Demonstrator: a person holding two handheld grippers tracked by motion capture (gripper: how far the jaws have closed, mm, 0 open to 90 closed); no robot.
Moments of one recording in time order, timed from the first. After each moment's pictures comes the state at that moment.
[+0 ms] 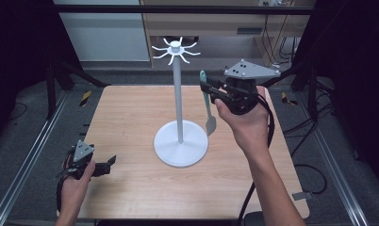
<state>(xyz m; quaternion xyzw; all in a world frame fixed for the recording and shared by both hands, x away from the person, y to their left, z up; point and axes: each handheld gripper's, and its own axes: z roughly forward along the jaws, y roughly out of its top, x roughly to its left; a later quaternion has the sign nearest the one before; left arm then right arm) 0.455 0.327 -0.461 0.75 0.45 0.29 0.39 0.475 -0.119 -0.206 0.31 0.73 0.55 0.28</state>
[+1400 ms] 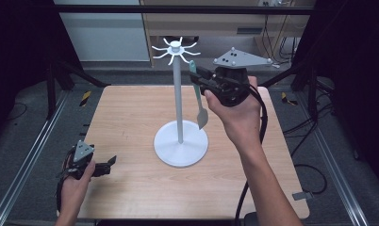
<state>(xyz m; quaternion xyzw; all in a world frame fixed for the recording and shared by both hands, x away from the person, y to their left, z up) 0.455 0.327 -0.461 0.75 0.45 0.29 0.39 0.475 -0.097 -0.182 0.30 0.72 0.56 0.28</state>
